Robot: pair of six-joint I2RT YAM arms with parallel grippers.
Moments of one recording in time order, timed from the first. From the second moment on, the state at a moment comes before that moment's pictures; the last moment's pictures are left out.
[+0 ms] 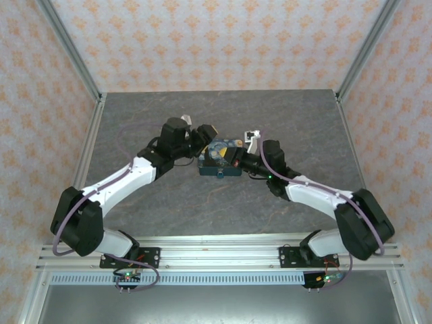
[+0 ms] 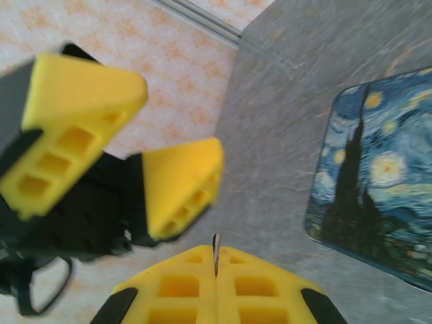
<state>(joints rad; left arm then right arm) -0.49 1.42 1.04 -0.10 0.21 -1.19 0.60 1.34 0.67 0.42 -0.41 0.94</state>
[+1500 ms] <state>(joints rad) -0.57 1.67 1.33 -0.51 0.42 -1.25 0.74 1.23 0.71 0.10 -0.04 0.29</state>
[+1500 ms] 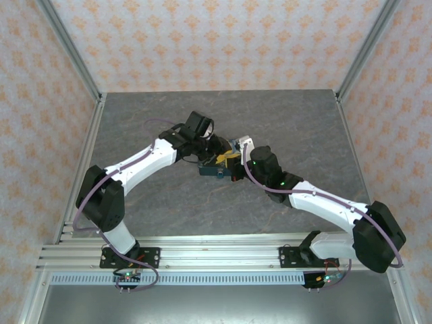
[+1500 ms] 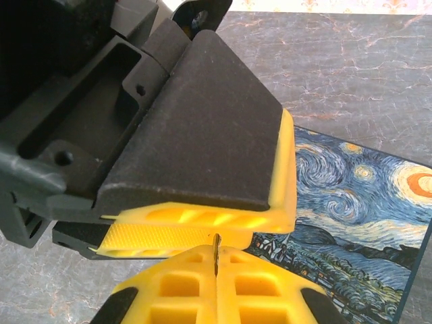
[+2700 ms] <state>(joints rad) -0.55 1.55 1.22 -0.32 0.26 -1.01 0.62 0.97 0.62 0.14 -0.08 0.79</state>
